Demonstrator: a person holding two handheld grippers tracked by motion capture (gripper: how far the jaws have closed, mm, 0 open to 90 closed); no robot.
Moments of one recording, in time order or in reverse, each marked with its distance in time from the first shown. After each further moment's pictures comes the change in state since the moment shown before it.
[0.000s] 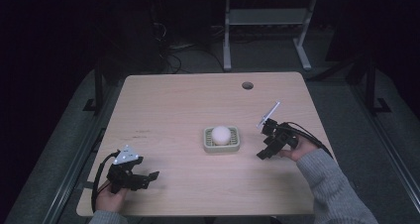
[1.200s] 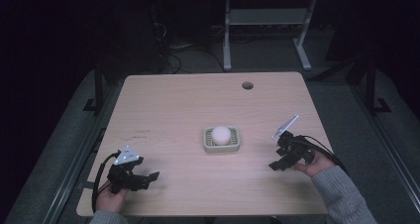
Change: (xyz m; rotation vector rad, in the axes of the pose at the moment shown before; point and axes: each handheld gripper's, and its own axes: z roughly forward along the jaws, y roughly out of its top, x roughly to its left) left arm -0.001 -0.001 0.001 0.006 0.003 0.003; right arm 0.008 -0.053 -0.003 -0.049 -0.011 0.057
